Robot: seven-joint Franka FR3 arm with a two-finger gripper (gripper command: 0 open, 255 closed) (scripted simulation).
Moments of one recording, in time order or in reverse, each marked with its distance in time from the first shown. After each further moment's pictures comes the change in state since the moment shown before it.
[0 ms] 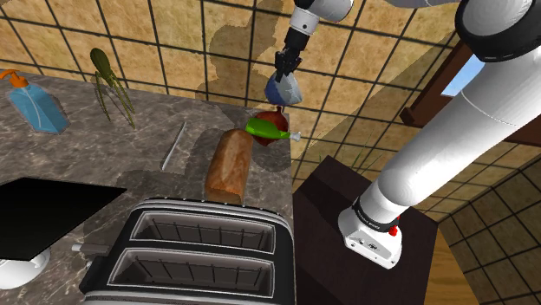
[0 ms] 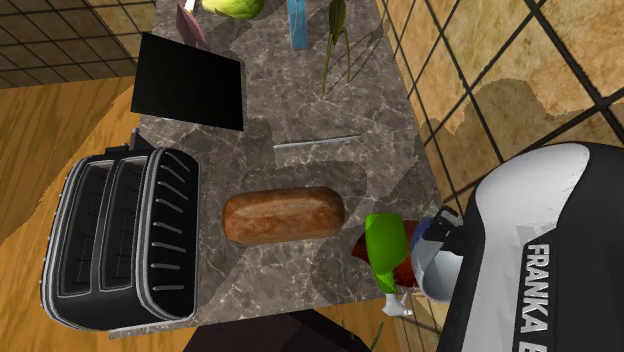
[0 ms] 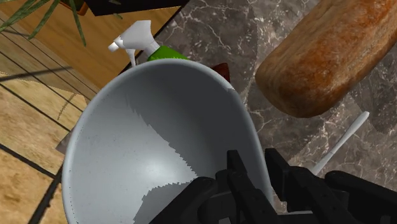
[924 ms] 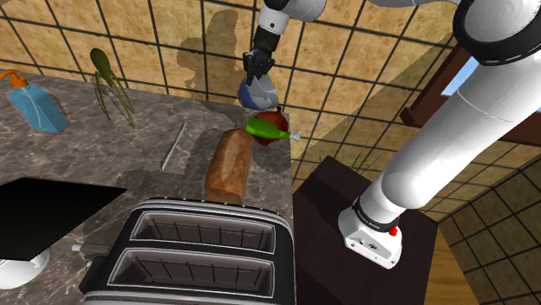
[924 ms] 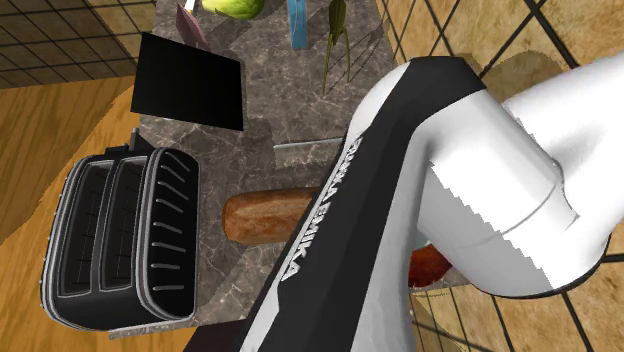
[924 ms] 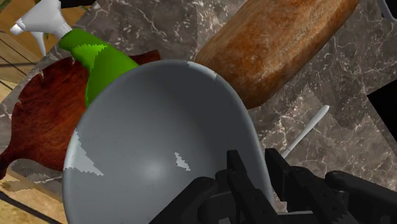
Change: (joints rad) arm 0.105 0.033 0.119 0.038 0.022 0.059 0.209
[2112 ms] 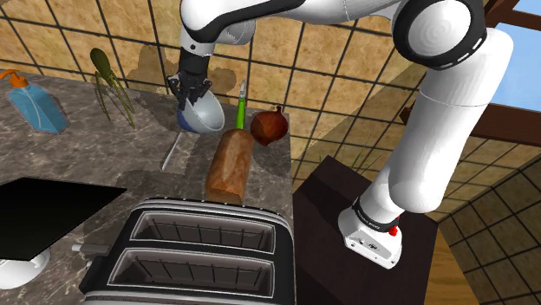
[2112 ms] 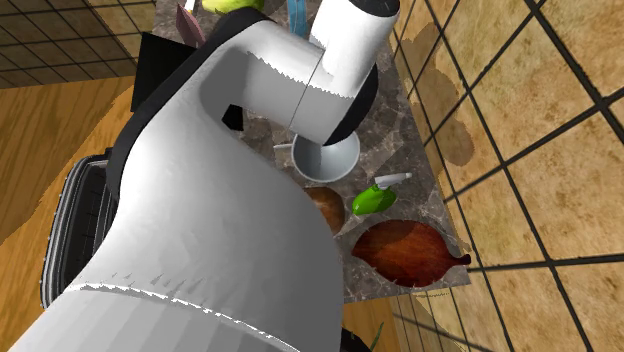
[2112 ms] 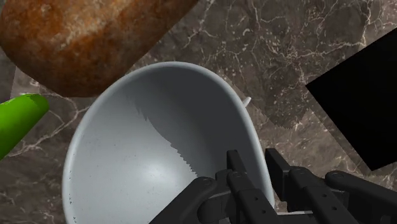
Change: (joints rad) arm 0.211 0.298 0.167 0.240 -0.039 0.164 0.359
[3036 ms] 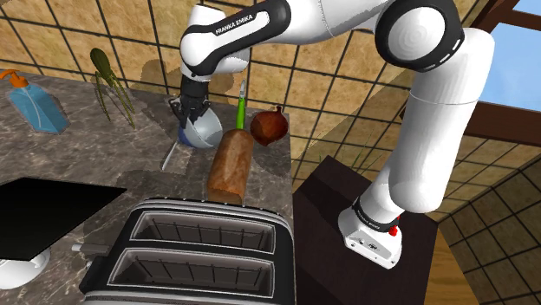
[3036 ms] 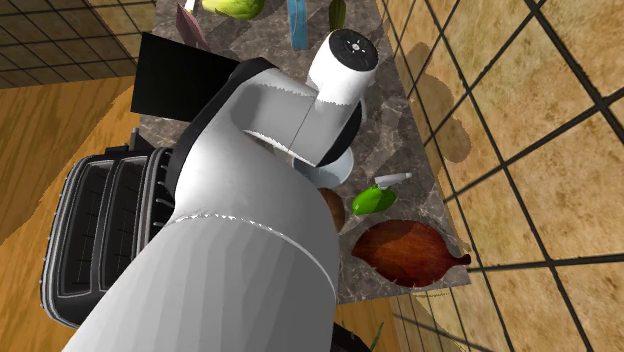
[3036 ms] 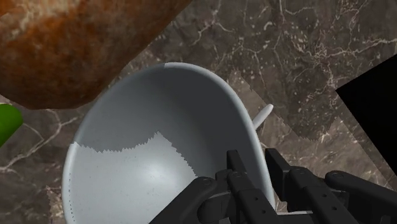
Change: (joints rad) arm 0.009 0.084 0.008 -0.070 0.016 0.153 -0.033
